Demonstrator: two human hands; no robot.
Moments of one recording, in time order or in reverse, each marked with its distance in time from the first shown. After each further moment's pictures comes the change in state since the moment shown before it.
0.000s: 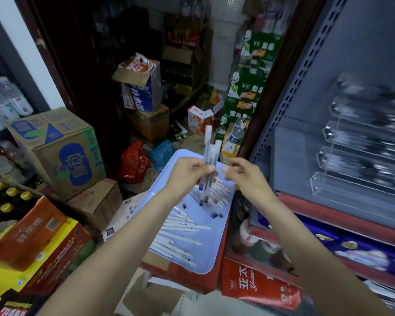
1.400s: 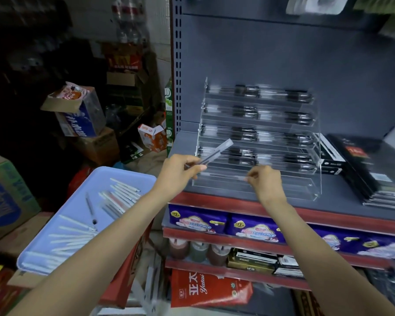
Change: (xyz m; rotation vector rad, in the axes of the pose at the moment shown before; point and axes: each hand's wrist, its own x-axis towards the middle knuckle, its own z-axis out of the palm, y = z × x) left_hand 0.003 0.054 0.245 0.534 -0.118 0.377; right_hand -0.068 0.150 -0.266 -0.507 0.515 0.118
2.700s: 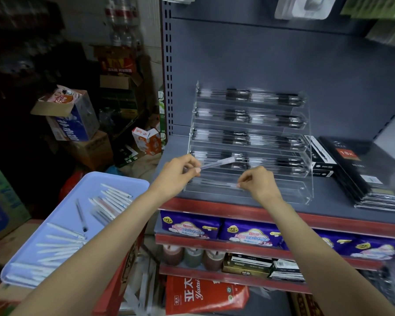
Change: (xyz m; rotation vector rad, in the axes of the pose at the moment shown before) left_hand 0.015 0.005 0.010 0.008 -0.100 -0.050; right_hand 0.000 -0.009 -0.023 0.044 -0.146 -0.053
